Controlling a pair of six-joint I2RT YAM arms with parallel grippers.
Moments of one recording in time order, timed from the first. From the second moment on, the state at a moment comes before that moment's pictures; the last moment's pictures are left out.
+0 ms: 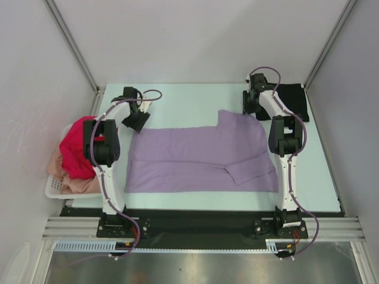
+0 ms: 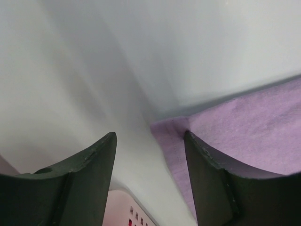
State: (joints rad) left arm -0.03 2.15 1.64 -0.66 -0.07 0.47; right arm 0.11 2.48 2.17 -0.69 -0.05 0.09
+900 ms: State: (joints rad) left arm -0.01 1.69 1.23 -0.58 0.10 0.59; right arm 0.11 1.83 1.56 -0.62 -0.07 0.18
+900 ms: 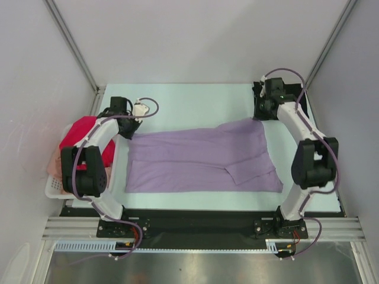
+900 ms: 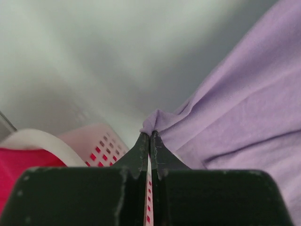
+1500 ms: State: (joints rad) left arm -0.02 1.60 1.03 -0.51 0.07 0.70; right arm 0.04 1.38 0.95 -0.62 0.02 0.33
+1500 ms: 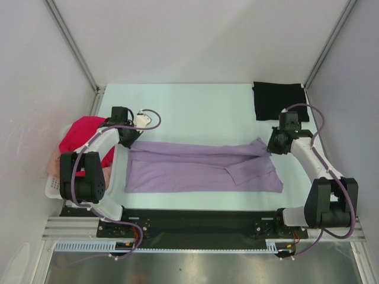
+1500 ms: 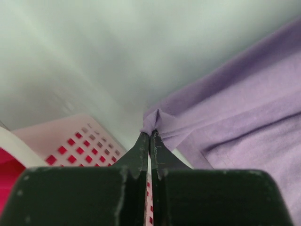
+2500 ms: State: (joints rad) left arm 0.02 1.52 1.10 -0.83 0.16 1.00; right arm -0.03 1.16 0.82 -0.59 0.00 0.48
